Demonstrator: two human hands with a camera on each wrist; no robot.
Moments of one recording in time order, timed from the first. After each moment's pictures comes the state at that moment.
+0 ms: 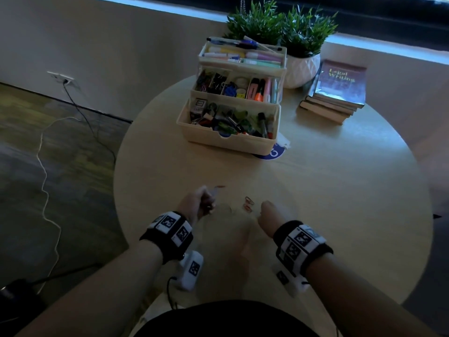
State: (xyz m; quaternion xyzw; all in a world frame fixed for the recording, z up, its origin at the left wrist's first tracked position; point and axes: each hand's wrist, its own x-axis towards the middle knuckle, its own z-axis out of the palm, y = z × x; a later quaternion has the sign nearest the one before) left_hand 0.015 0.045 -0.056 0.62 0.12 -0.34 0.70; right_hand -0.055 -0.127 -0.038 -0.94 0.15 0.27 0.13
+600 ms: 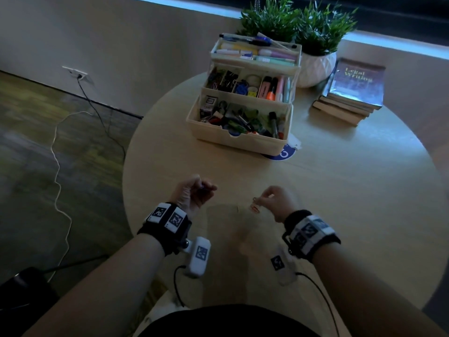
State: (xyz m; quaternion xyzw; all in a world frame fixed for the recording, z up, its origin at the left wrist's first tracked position) left_hand 0.025 0.062 -0.045 0.47 0.16 -0.24 0.83; right_hand -0.028 -0.138 -0.049 -0.84 0.27 0.16 0.44
